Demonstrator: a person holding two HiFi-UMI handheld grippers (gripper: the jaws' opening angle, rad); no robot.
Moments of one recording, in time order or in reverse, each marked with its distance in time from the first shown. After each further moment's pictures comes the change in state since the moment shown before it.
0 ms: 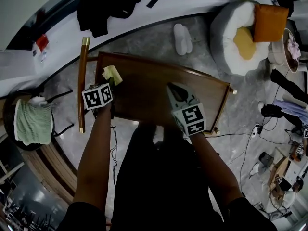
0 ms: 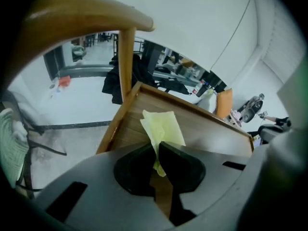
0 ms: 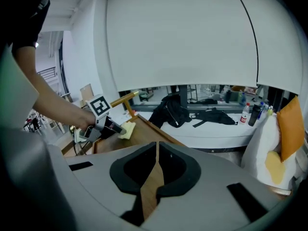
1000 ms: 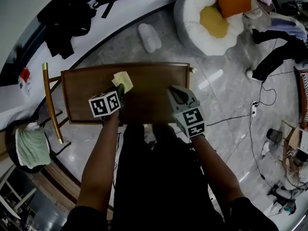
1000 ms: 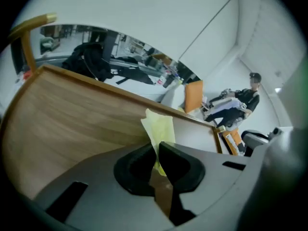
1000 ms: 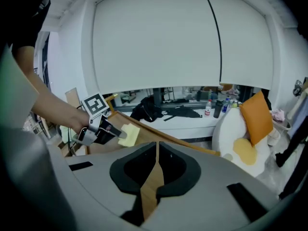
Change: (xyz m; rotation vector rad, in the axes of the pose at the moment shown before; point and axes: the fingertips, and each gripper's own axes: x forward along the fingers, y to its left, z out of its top) left arm 0.038 -0.234 -0.054 0.088 0.054 -0.241; right arm -0.154 -0.105 -0.079 0.092 -0.025 -0.195
